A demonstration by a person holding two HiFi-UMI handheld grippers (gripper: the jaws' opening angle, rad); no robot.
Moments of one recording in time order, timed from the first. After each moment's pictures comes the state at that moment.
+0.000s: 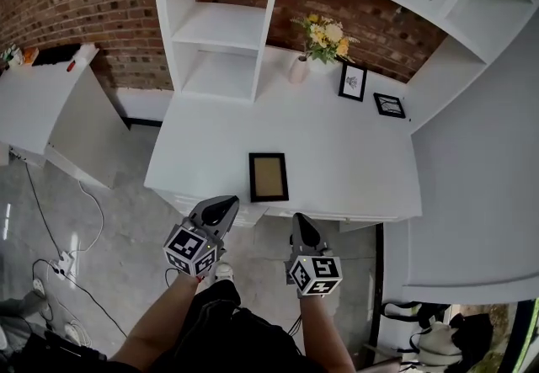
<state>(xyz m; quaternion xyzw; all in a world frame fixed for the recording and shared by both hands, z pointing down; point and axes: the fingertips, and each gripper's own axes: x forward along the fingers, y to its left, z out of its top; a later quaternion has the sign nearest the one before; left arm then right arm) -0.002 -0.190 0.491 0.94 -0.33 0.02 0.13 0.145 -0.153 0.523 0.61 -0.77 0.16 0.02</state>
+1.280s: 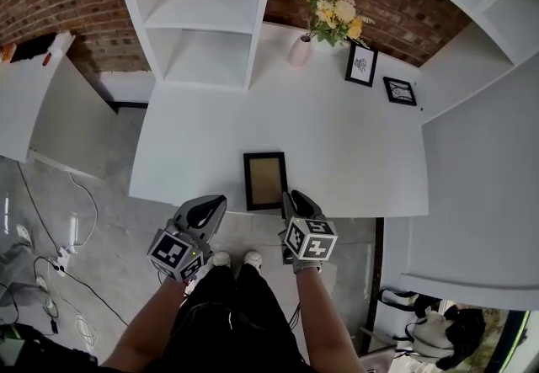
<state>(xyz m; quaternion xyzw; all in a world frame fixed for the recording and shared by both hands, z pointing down) -0.013 -0.234 0.517 0.94 -0.32 0.03 0.16 0.157 -0.246 0.612 0.61 -0.71 0.31 0.12</state>
